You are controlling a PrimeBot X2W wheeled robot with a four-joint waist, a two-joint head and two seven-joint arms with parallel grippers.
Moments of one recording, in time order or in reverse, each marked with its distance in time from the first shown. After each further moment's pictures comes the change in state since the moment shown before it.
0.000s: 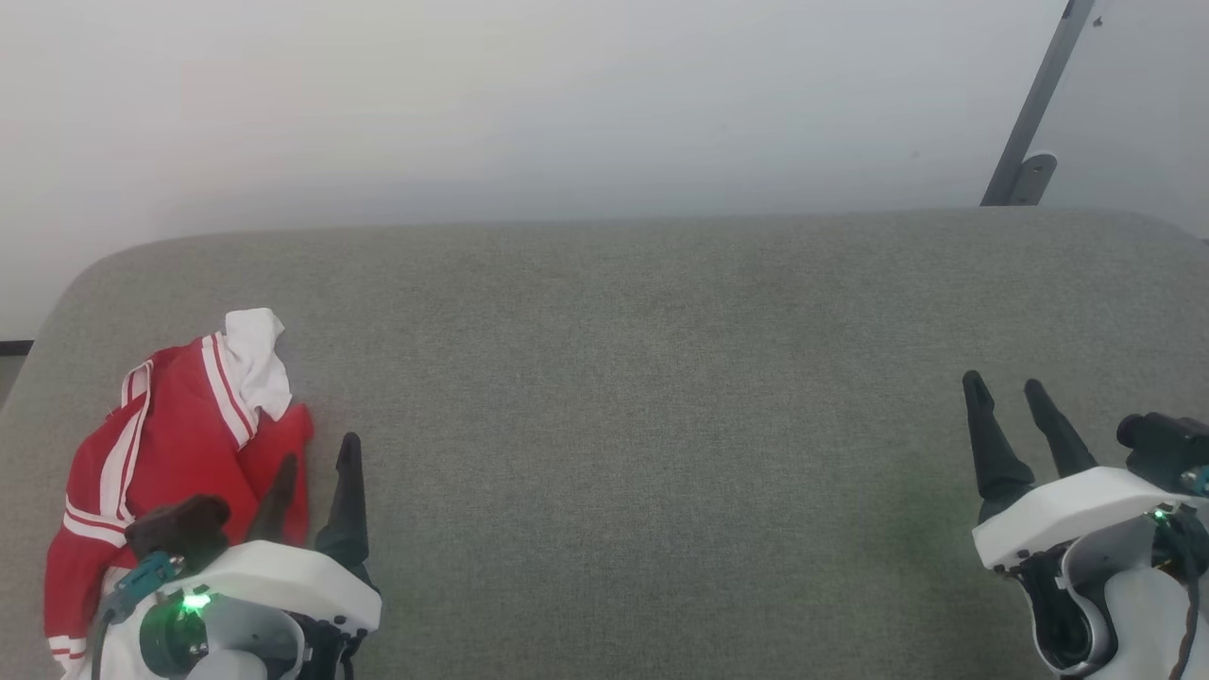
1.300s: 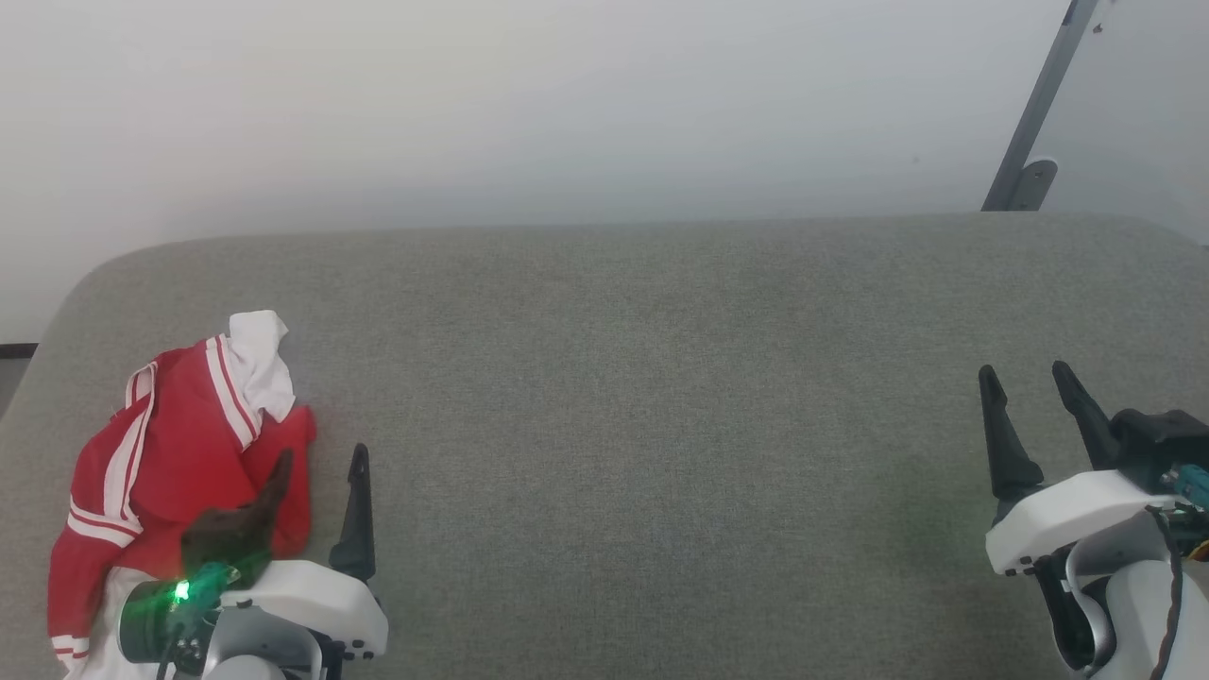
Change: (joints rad) left arm 0.000 0.006 -0.002 0.044 0.327 -0.001 -0.092; right arm -0.016 -0.022 -0.021 0.027 -0.285 0.000 -0.092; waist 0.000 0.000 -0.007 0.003
